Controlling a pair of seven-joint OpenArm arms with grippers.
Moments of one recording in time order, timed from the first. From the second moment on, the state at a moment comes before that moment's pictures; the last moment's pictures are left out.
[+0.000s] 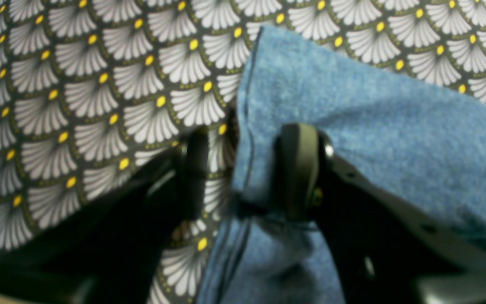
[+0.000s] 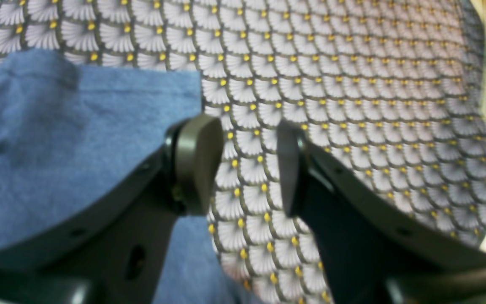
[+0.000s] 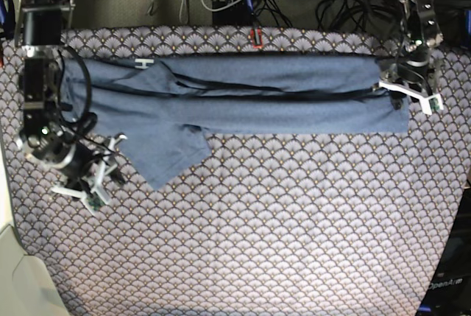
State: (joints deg) left arm 15.7 -13.7 -18.6 83.2 -20.6 -1.0 19.3; right arm 9.8 20.7 4.0 87.0 4.8 39.9 -36.8
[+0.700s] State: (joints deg) left arm 15.2 -11.9 -15.6 83.4 -20.0 -0.2 18.6; right arm 22.6 14.8 0.6 58.0 4.7 39.9 -31.1
